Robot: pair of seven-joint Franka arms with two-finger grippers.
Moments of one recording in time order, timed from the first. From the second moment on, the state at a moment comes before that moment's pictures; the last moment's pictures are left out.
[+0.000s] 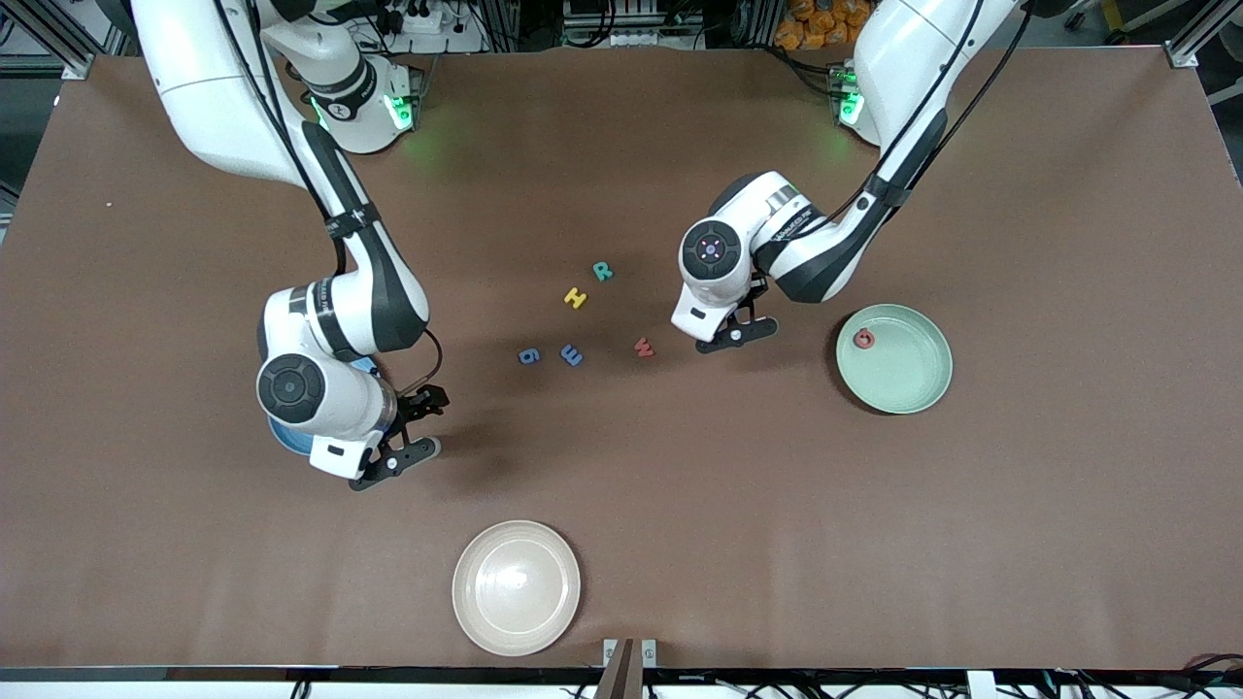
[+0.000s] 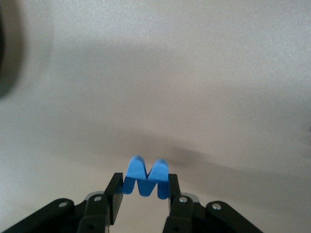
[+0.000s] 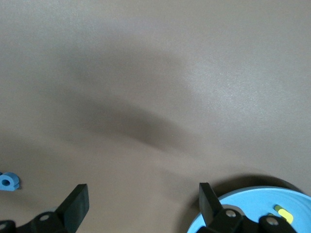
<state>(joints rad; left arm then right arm) -0.31 0.56 -0.44 -1.85 0.25 2.06 -1.10 0.32 0.65 -0.05 -1.55 0.08 2.09 -0.24</state>
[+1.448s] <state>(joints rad) 0.23 0.42 -0.69 -1.99 0.25 2.03 -0.81 0.32 0.65 -0.05 -1.55 0.08 2.09 -0.24</state>
